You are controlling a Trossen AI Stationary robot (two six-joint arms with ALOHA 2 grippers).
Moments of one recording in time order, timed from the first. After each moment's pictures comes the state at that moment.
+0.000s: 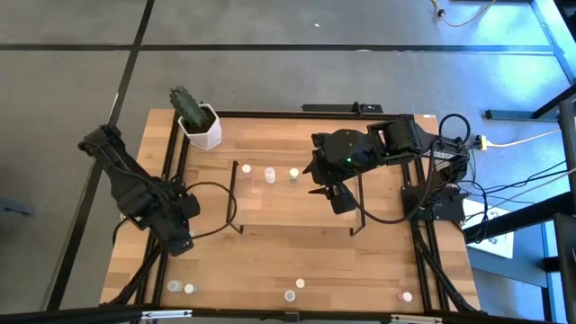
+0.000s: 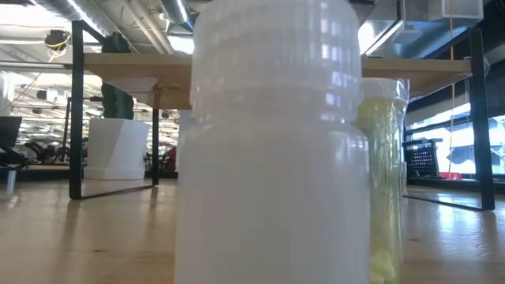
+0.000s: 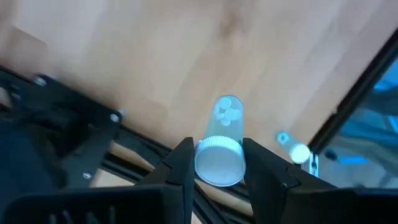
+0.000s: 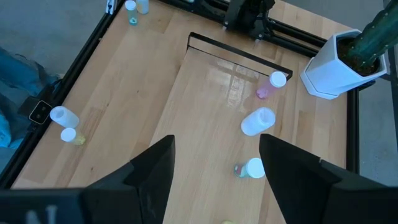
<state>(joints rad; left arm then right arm) -0.79 1.24 1.34 -1.55 -0.07 -1.36 0.17 1.80 2.34 -1.34 0.02 -0.21</state>
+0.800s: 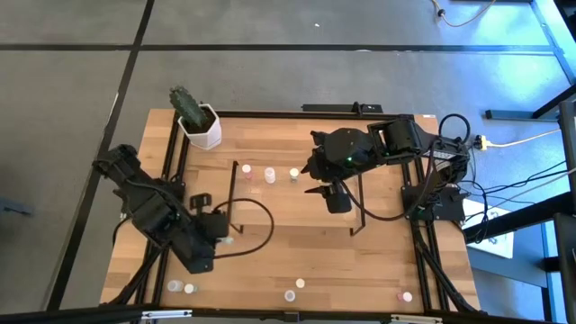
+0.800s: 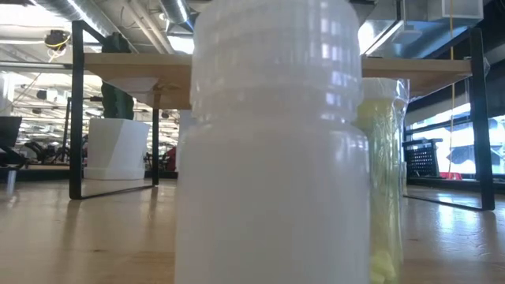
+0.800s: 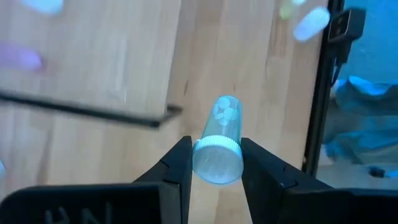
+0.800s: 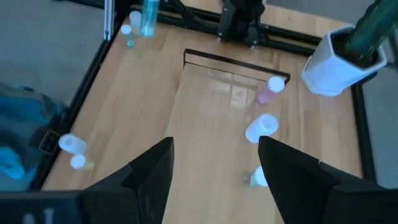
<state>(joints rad) -0.72 1.60 1.86 -1.57 -0.30 -0.86 0.17 1.80 2.34 -1.30 0.02 -0.07</state>
